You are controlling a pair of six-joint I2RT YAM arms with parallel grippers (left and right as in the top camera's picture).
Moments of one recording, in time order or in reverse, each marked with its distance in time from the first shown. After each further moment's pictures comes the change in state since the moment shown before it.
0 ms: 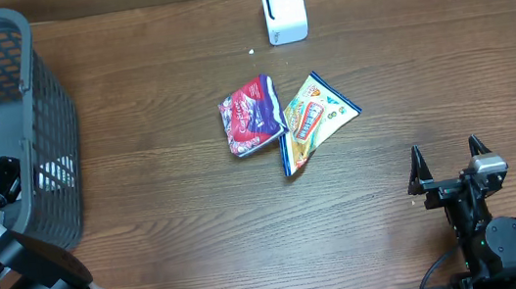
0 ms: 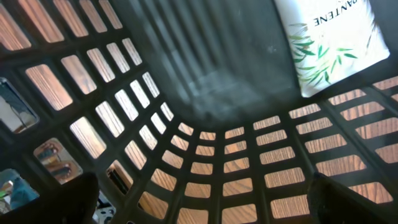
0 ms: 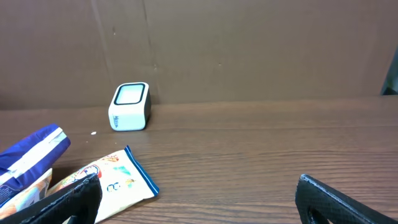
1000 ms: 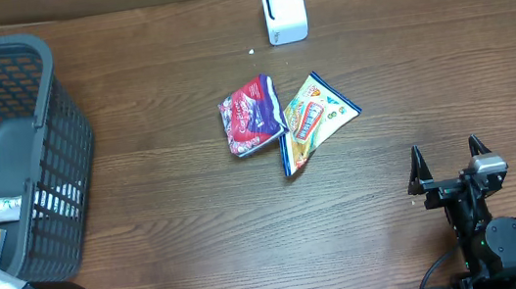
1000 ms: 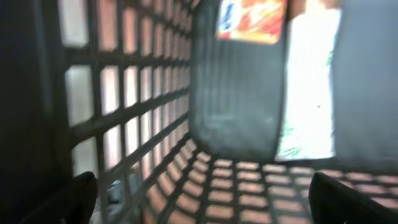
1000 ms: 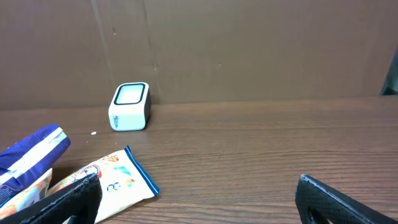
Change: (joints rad) left arm 0.150 -0.205 -0.008 -0.006 -0.123 -0.156; right arm 0.000 0.000 0.000 -0.001 0.000 0.000
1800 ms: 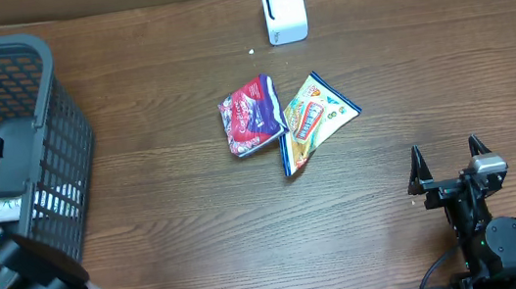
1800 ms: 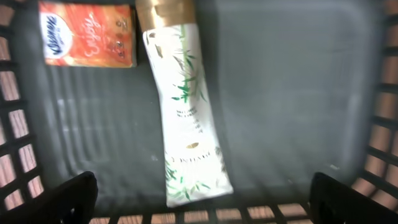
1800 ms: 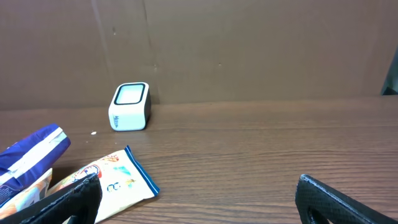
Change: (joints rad) left arm -0.126 0.229 -0.004 0.329 0.151 -0.071; right arm 0.000 0.000 0.000 0.000 0.000 0.000
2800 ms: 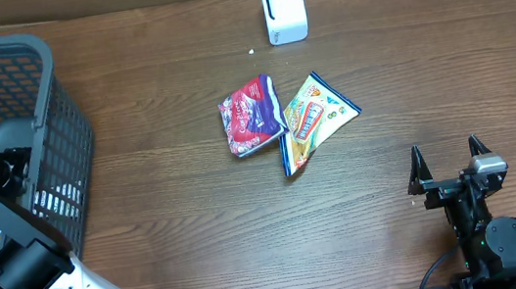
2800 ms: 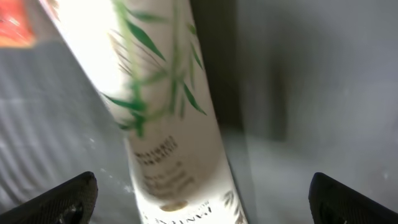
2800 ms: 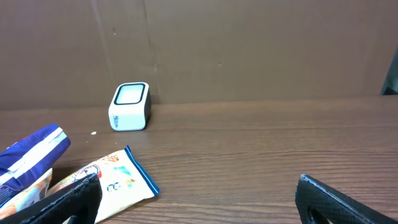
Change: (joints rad) left arm -0.031 0.239 -0.011 0.020 0.024 0.008; right arm 0.000 0.000 0.000 0.000 0.000 0.000
